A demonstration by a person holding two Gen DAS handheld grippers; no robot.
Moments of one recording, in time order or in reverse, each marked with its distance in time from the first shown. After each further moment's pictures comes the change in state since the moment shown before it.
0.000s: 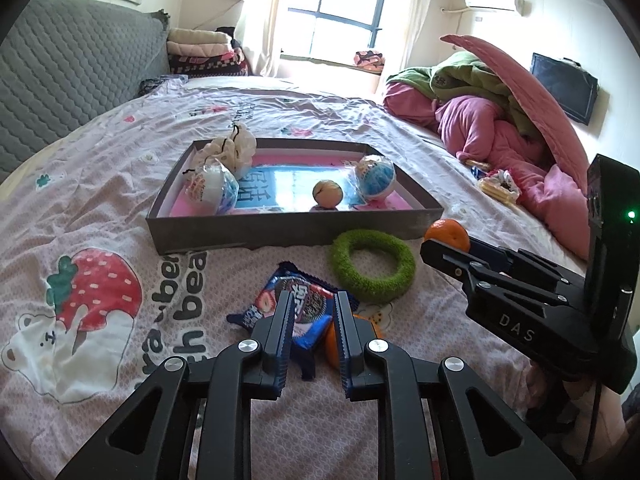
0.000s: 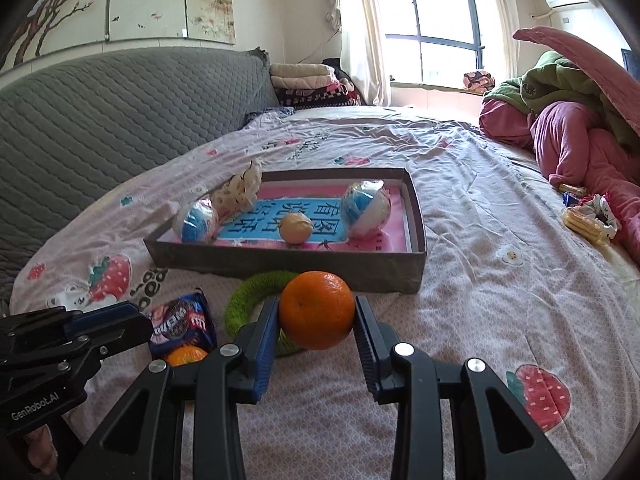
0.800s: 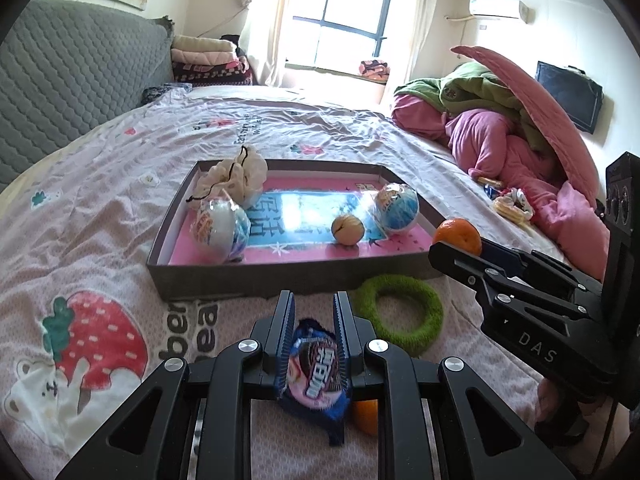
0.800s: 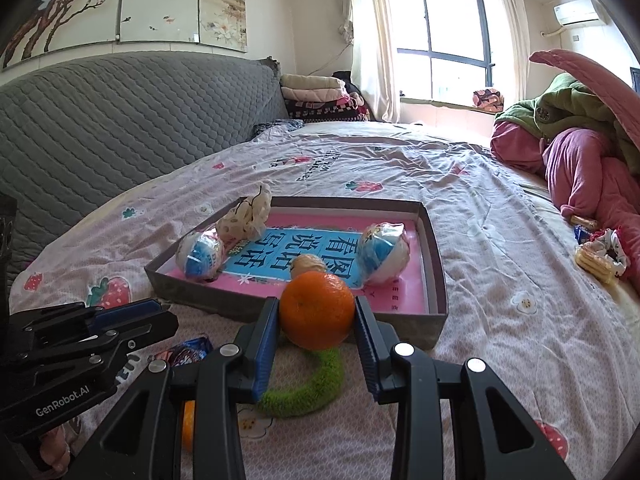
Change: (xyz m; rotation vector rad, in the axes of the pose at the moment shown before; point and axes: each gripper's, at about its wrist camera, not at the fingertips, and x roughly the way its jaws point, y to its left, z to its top) left arm 0.027 0.017 0.034 -0.002 -0.036 0.011; right arm 0.017 0.010 0.031 -0.043 -0.044 0.004
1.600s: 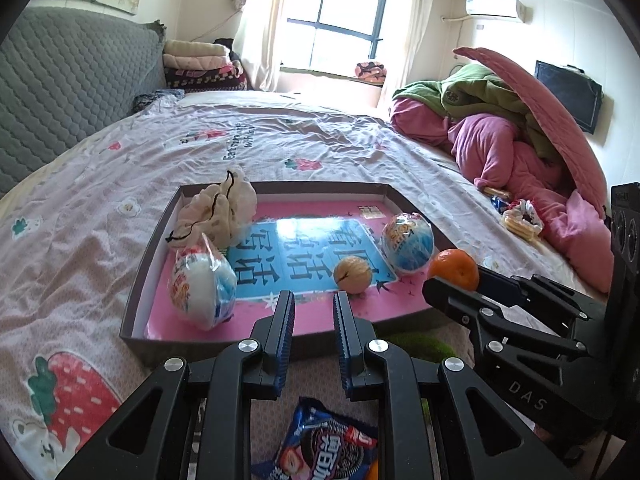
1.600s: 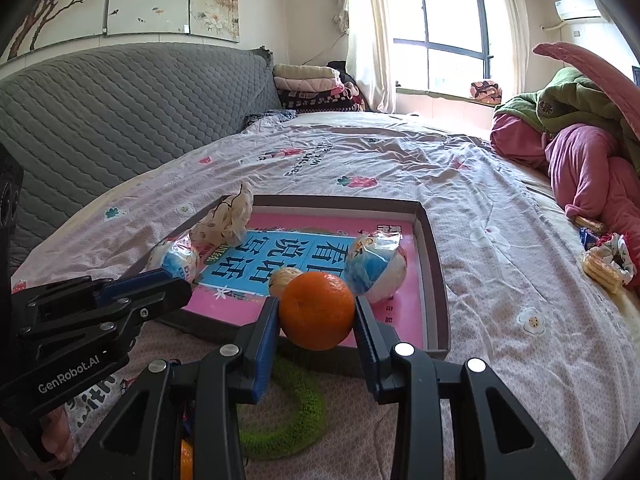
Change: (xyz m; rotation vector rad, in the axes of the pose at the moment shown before) left arm 0.040 0.002 0.038 0.014 -0.006 -0.011; right arm 0.033 -0.008 0.016 -0.003 0.041 -0.019
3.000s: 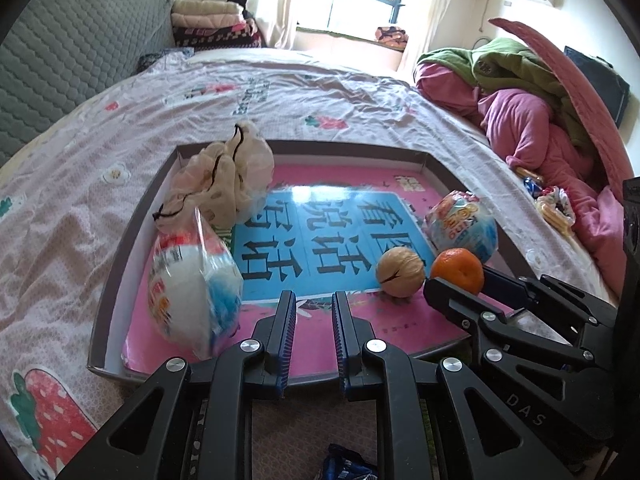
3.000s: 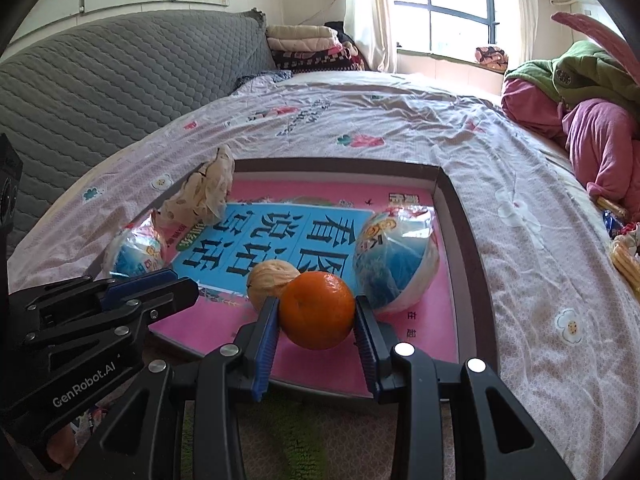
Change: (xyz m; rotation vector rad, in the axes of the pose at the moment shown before) left arm 0.066 0.017 0.012 -0.049 0.158 0.042; right arm 0.062 -0.004 0.009 0.028 0.159 0.004
